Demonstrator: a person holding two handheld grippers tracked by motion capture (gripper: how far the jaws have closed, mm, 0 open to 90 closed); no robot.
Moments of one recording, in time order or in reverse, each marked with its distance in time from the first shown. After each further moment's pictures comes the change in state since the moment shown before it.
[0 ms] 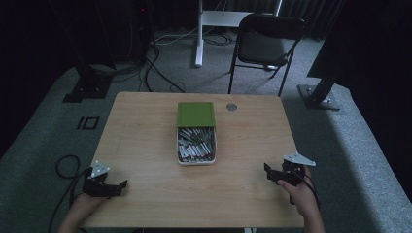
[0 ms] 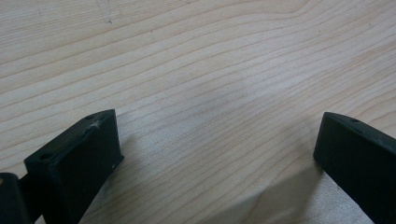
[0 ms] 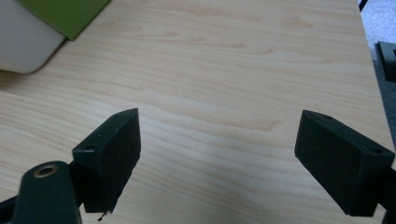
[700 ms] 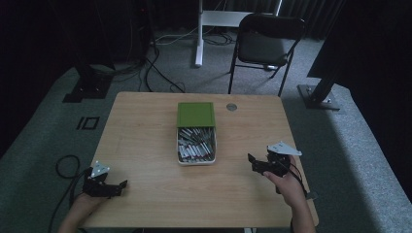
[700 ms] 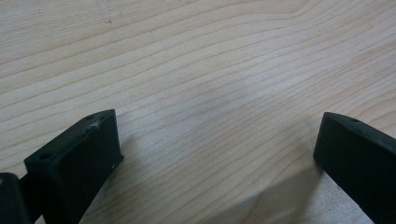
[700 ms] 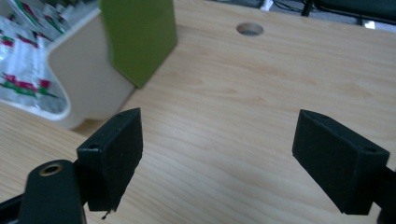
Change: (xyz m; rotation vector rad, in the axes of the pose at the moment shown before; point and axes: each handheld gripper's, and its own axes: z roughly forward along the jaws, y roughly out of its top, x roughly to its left) left arm 0.000 0.000 0.000 -0.002 0.000 -0.002; right arm 0.045 0.045 0.003 -0.083 0.108 -0.074
